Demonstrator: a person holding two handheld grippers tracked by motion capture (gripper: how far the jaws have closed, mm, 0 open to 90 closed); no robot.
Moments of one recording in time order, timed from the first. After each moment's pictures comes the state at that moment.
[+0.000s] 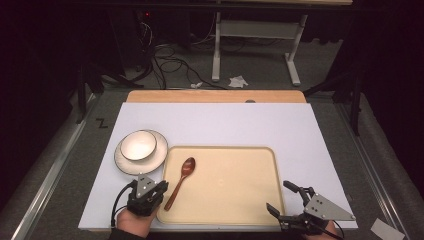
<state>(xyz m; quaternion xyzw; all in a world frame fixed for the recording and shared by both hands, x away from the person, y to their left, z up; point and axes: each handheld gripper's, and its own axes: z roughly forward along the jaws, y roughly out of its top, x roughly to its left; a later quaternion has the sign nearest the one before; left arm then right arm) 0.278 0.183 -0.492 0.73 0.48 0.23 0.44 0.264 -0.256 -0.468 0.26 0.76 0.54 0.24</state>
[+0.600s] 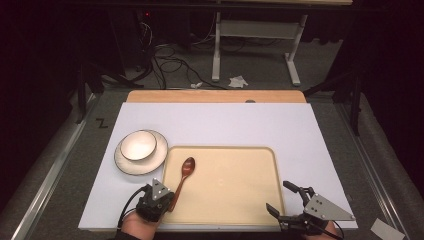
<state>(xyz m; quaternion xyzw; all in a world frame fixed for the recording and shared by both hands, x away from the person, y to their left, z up) 0.283 0.186 -0.508 0.78 0.49 0.20 0.33 0.263 -0.256 -0.467 0.26 0.76 0.54 0.24</state>
